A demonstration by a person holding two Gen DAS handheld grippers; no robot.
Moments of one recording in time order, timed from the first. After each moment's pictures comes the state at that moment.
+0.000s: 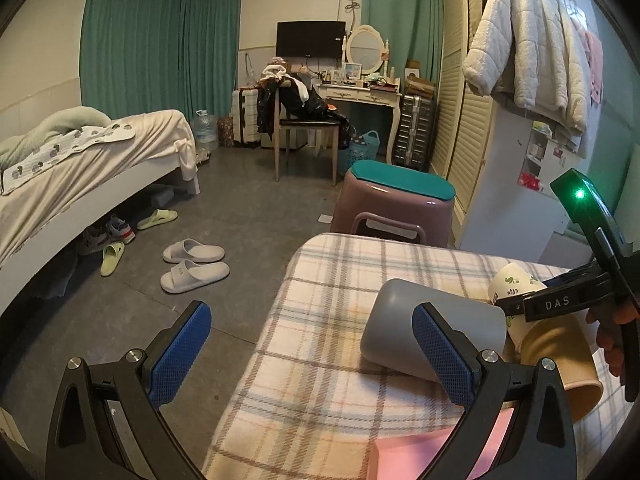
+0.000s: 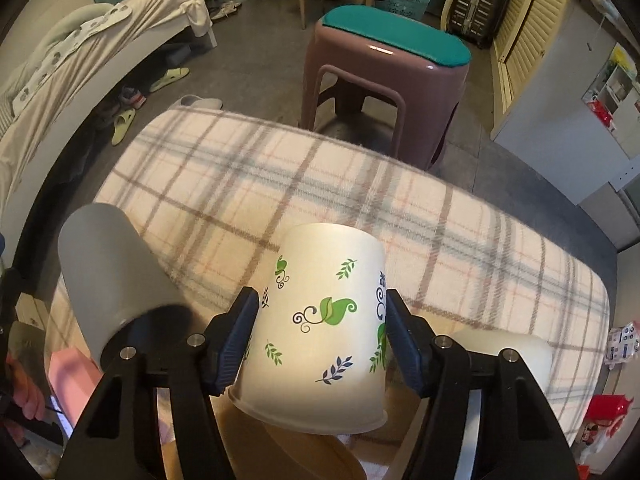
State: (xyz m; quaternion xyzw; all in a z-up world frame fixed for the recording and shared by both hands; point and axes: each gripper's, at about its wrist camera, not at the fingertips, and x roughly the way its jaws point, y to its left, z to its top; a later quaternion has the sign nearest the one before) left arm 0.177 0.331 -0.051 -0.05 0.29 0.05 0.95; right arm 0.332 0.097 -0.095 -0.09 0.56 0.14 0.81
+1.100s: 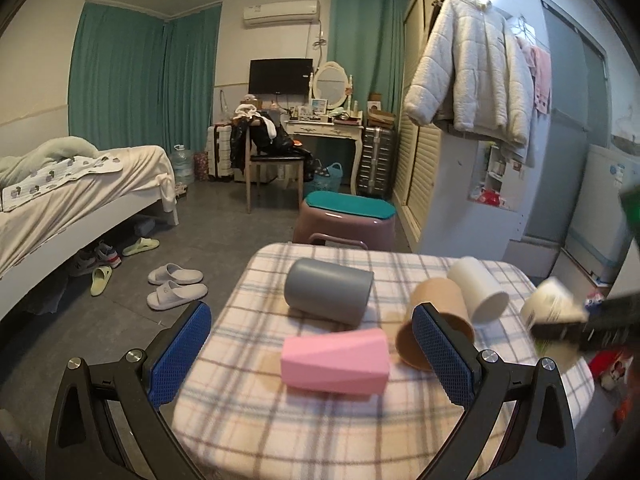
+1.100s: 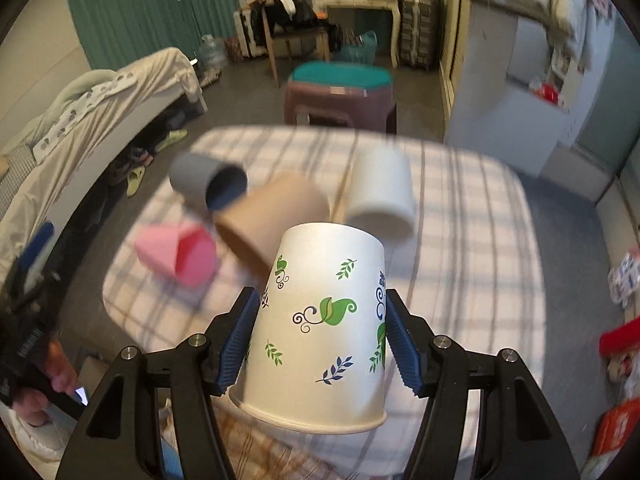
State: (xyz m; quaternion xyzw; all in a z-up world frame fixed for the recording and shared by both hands) left arm 0.038 0.273 -0.006 -0.04 0.23 -0.01 0.97; right arm 0.089 0.021 -0.018 -0.01 0.48 0.09 0.87
